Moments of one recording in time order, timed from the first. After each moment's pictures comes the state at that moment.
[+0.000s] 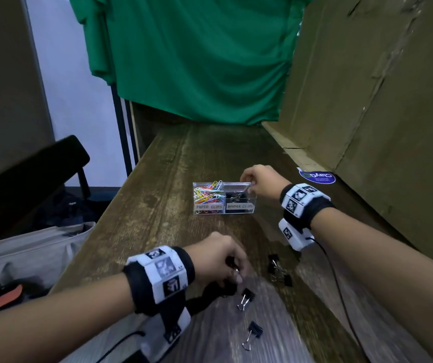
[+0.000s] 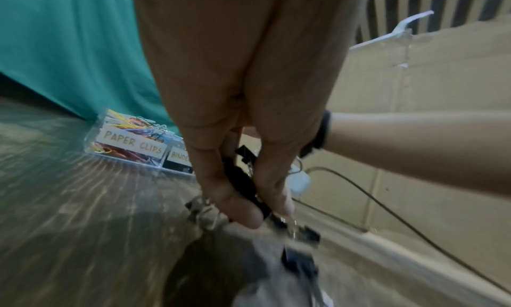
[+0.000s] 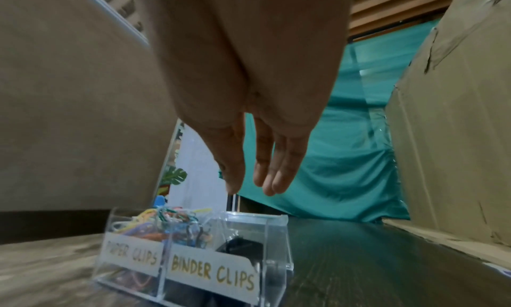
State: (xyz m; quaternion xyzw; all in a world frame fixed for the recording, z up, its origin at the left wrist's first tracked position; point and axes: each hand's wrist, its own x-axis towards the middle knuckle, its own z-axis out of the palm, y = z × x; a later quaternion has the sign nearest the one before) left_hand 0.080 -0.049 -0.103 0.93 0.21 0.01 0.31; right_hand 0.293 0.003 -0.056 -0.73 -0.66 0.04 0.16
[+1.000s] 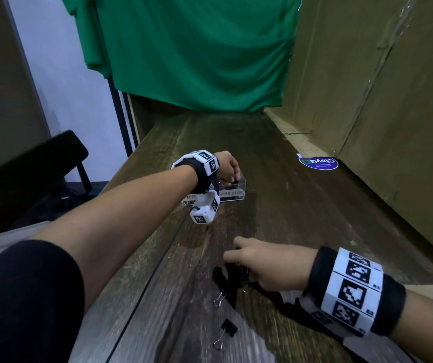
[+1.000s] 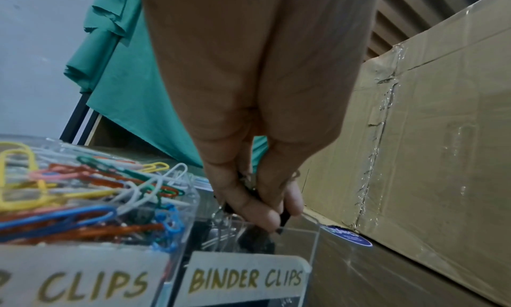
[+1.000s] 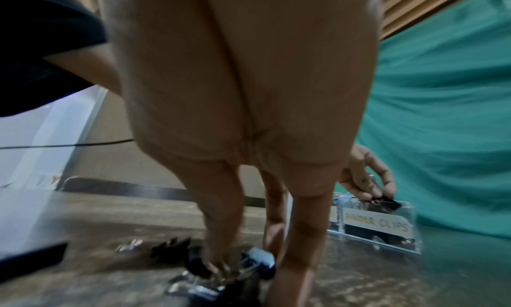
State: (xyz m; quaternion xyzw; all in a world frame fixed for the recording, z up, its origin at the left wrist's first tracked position) left_hand 0.213 0.091 -0.069 0.86 0.40 0.05 0.30; right_hand 0.250 -0.144 -0.097 -0.57 -0.79 0.19 -0.09
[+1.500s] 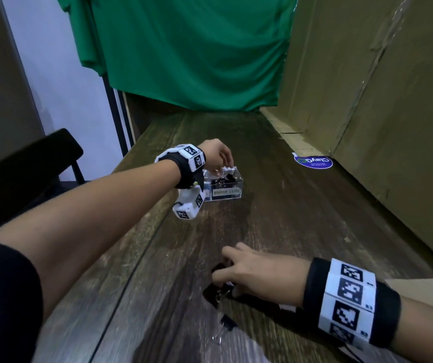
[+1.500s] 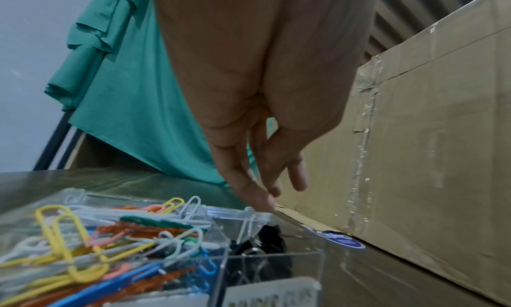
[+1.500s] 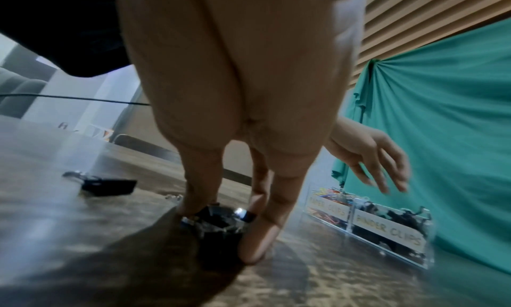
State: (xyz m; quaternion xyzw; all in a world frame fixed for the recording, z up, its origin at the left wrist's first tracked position) left_hand 0.191 0.086 -0.046 0.90 0.38 0.09 0.21; right_hand 0.239 -0.154 -0.111 -0.50 -0.86 0.10 -0.09
